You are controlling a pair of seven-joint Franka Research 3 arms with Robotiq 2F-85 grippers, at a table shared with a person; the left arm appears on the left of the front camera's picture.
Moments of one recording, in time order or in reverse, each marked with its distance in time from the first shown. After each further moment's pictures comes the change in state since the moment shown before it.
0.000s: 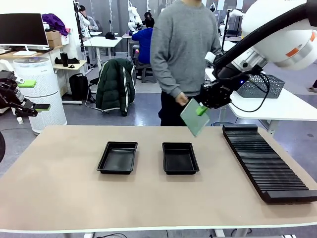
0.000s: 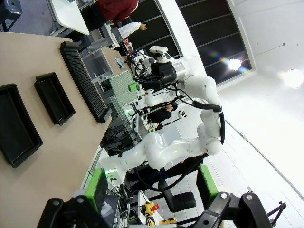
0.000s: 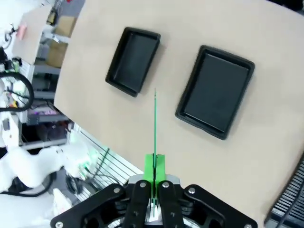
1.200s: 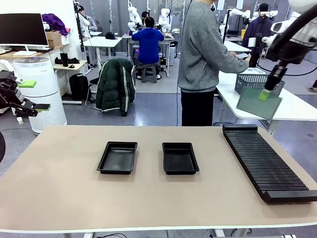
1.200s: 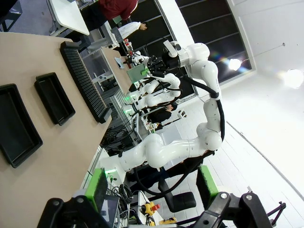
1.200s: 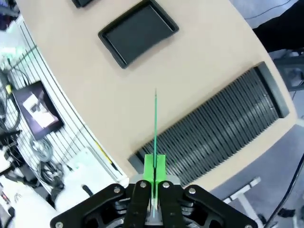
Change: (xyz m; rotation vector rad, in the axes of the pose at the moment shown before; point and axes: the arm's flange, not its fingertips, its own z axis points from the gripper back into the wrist) left arm 0.000 0.000 0.000 0.000 0.000 0.000; right arm 0.012 -0.096 0.138 -0.272 0.268 0.605
